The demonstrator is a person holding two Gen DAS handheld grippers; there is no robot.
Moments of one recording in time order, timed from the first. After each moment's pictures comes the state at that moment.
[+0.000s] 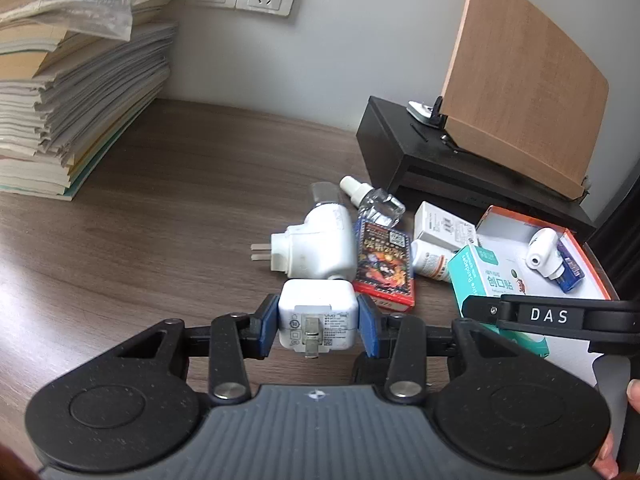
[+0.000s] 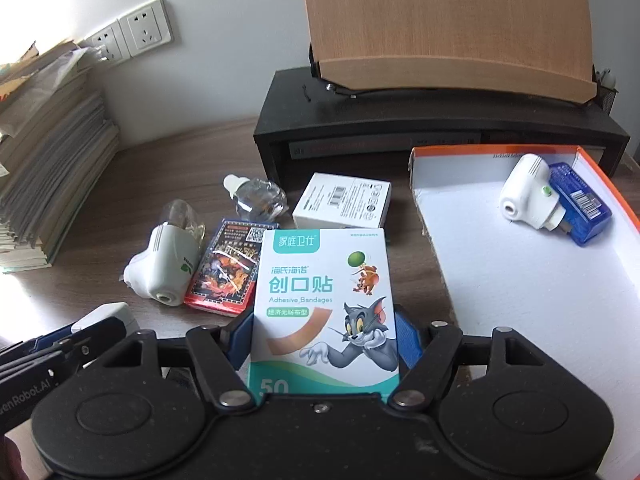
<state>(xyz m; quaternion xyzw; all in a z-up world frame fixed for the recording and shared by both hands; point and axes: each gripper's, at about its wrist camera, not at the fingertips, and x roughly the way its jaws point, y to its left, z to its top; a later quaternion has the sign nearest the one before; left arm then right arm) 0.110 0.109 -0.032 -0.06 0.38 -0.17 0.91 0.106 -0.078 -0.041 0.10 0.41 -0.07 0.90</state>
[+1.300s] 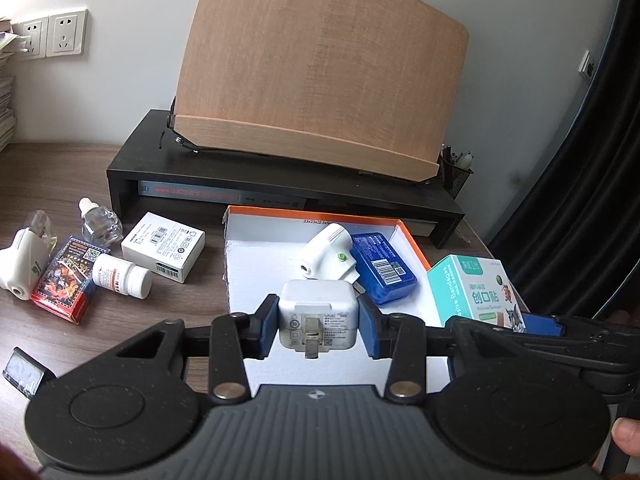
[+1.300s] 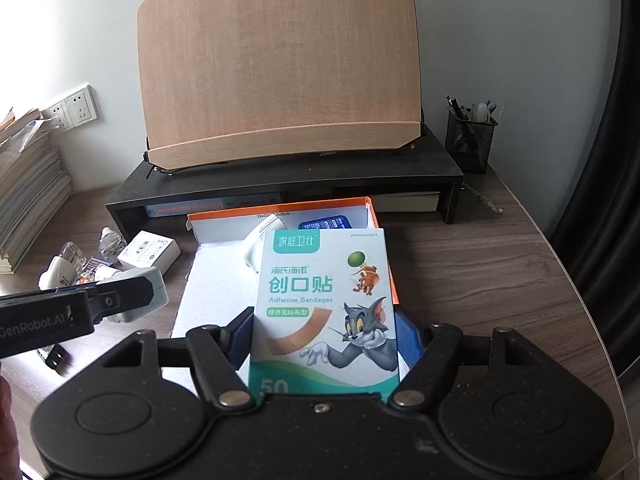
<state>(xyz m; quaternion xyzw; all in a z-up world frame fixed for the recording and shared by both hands) 0.048 -0.136 -0.006 -0.05 0.35 -0.24 0.90 0.011 -0.314 -0.003 0.07 0.35 -0.07 0.93</state>
